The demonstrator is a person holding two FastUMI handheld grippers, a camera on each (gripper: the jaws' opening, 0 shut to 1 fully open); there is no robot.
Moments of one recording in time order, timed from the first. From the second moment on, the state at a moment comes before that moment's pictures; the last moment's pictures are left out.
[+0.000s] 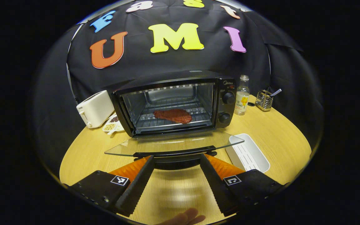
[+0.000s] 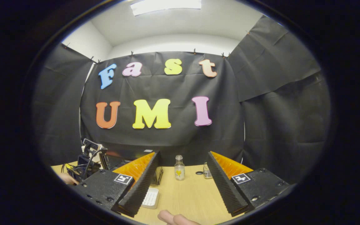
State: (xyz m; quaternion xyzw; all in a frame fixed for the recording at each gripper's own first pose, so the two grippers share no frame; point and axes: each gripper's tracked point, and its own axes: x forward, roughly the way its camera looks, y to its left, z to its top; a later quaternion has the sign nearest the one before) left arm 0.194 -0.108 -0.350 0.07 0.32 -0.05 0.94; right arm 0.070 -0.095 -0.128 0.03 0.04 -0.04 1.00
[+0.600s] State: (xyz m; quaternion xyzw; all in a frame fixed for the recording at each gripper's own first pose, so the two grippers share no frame) left arm 0.259 -0.109 -0.288 0.05 0.22 -0.06 0.97; right arm 0.022 -0.089 -0.106 0.00 0.03 -0.05 1.00
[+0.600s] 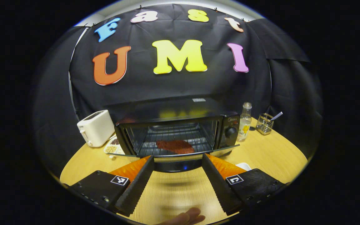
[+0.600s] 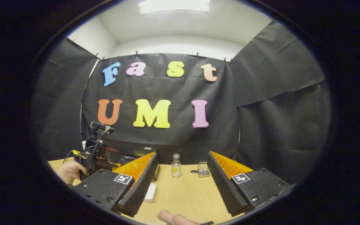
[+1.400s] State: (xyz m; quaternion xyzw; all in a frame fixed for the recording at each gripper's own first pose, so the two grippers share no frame) left arm 0.139 -0.069 -0.140 0.02 0.08 -0.04 1.00; right arm -0.006 -0.078 -0.096 0.04 0.02 -0.05 1.00
